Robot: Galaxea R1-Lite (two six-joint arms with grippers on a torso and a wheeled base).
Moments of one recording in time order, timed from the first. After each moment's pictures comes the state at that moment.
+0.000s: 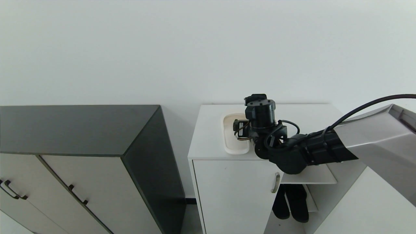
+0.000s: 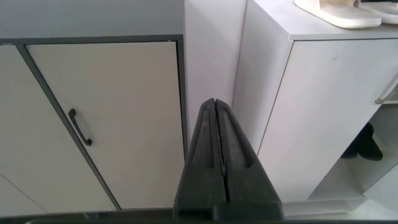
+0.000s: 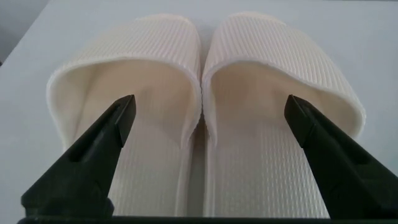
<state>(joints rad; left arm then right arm) 0.00 0.00 0.00 0.00 -0.03 0.00 0.69 2.19 -1.46 -0.54 -0.66 0.17</state>
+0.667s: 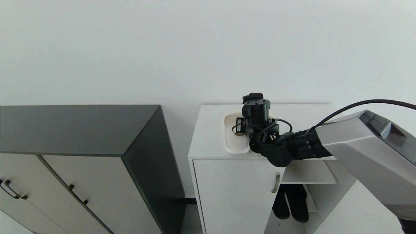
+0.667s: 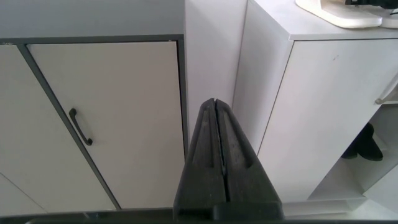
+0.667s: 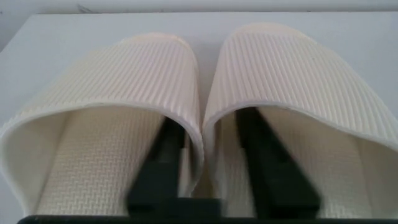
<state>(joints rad) 0.00 0.00 0.00 0.00 -0.03 0.00 0.65 2.31 -1.62 -0.54 -0.66 0.15</state>
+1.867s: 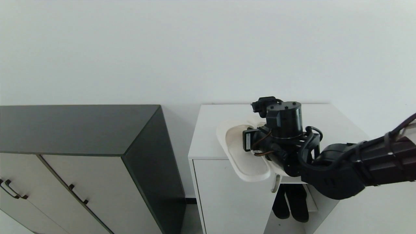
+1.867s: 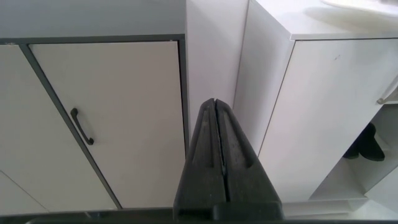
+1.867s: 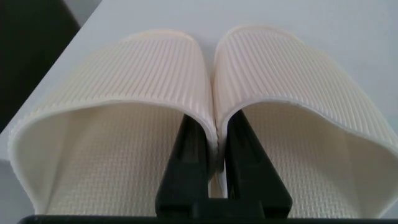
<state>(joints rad) 0.00 0.00 0.00 0.00 -0.02 0.00 0.76 1.93 -1.12 -0.58 -0.49 0.15</state>
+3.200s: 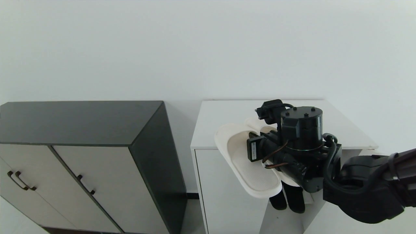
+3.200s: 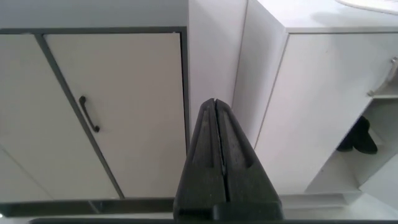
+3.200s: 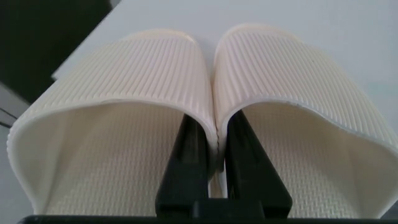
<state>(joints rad) 0.00 0.00 0.00 0.00 -0.01 0.00 0.80 1.84 -0.98 -0.64 -0.46 0.09</state>
